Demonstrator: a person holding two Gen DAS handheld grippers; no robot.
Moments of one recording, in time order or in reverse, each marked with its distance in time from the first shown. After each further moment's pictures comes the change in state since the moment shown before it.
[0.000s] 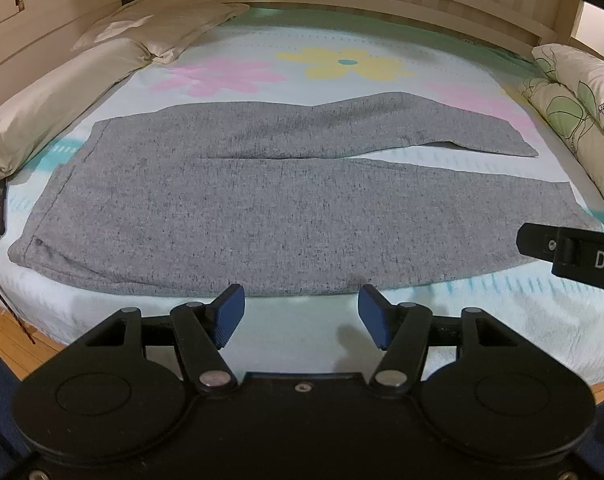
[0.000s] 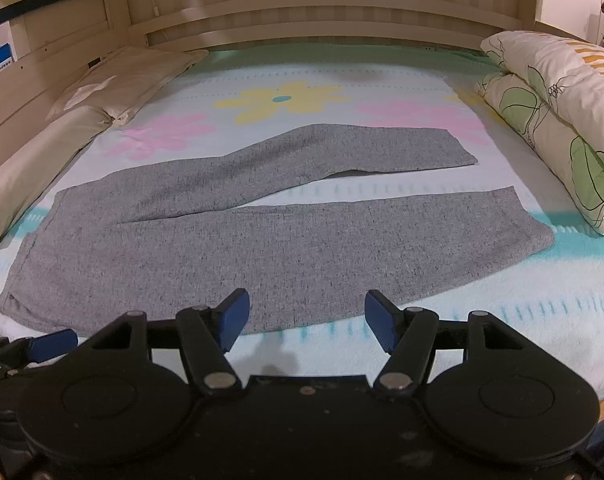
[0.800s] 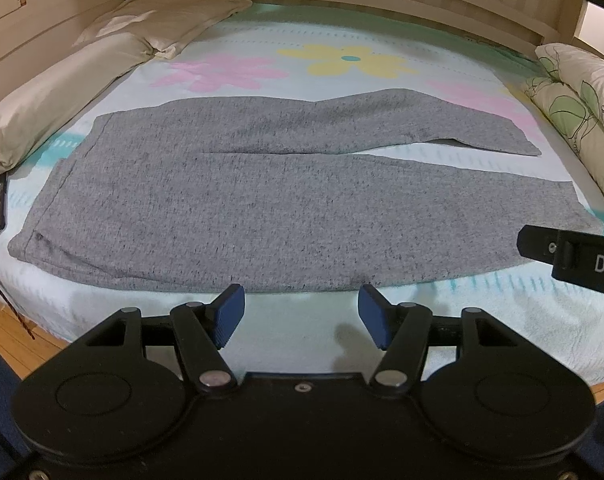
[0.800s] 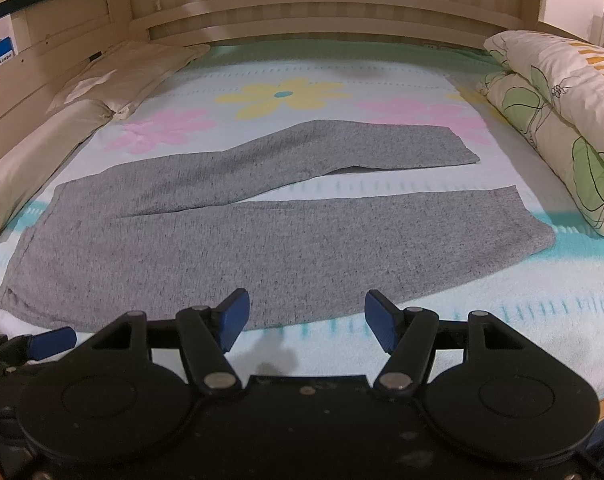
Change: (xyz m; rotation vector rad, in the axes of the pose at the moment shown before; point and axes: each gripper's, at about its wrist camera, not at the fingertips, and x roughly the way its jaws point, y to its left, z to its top) left arm 0.000 0.003 0.000 -0.011 0.014 0.000; right arm 0.003 0.001 -0.001 -0.012 0.009 -0.002
